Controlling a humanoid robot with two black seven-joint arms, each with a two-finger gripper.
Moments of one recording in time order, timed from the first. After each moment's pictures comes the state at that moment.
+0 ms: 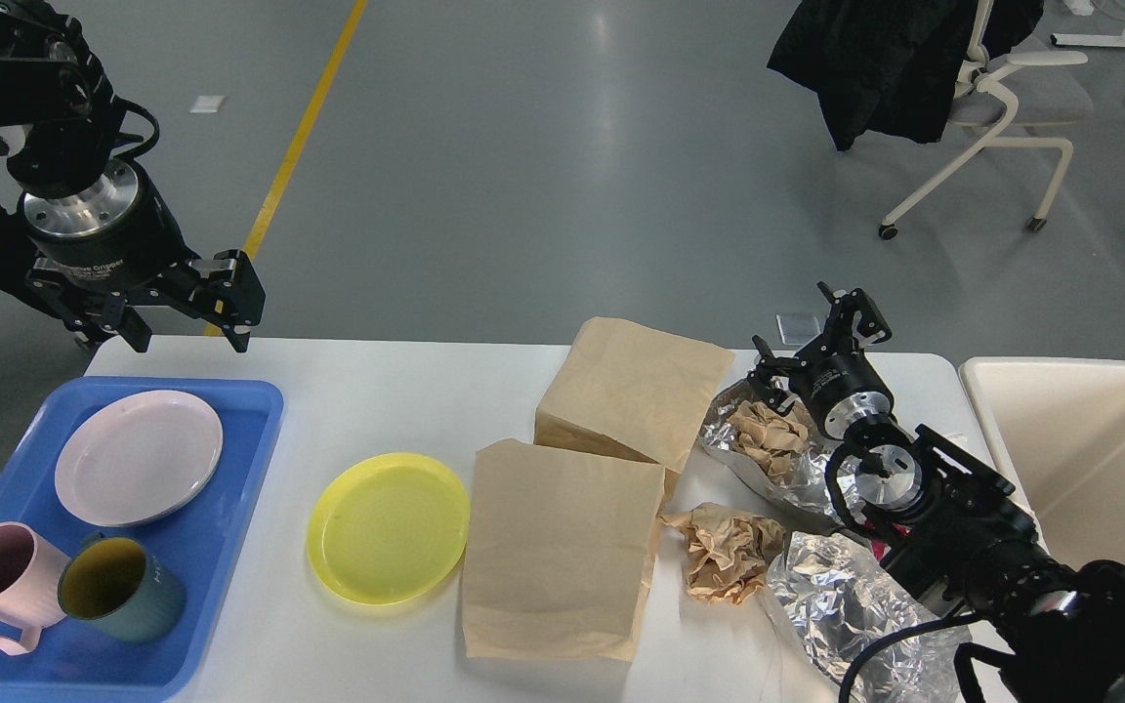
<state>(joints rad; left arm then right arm) -2.10 0.38 1.30 -1.14 0.07 -0.85 0.13 0.74 -0.02 0.81 0.25 0.01 0.36 0.26</state>
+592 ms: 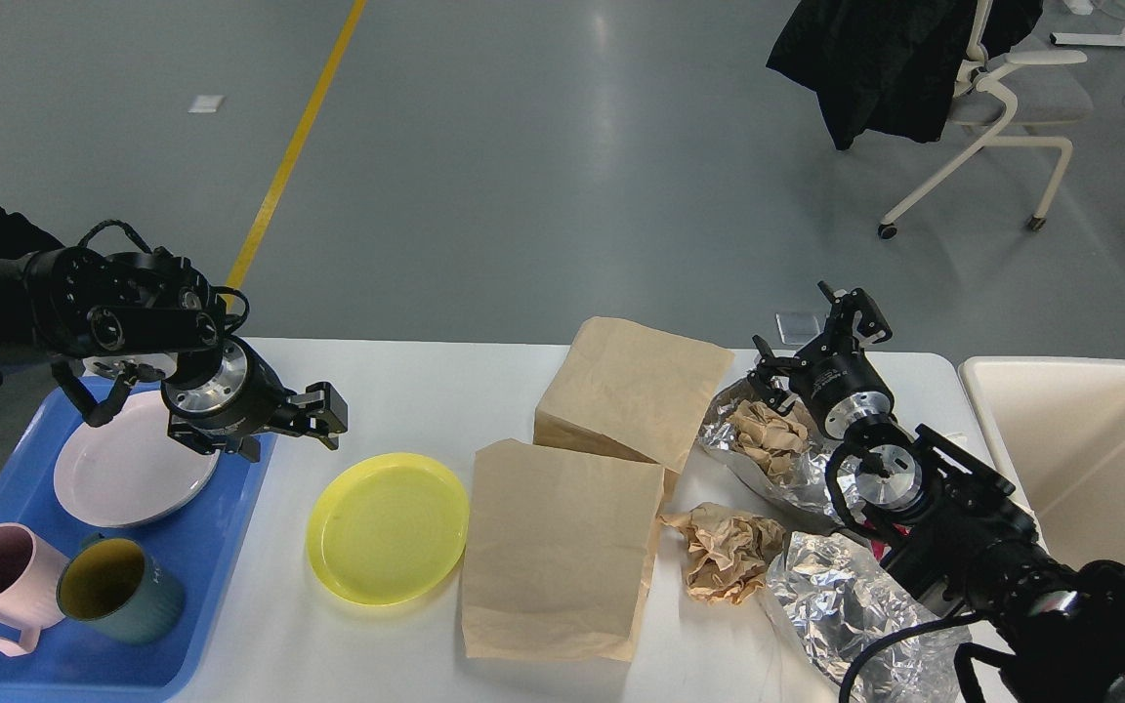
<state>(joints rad) -1.63 0.36 1.07 -1.06 0.07 -0.48 0.15 0.74 -0.02 0.81 0.25 0.01 0.36 0.26</state>
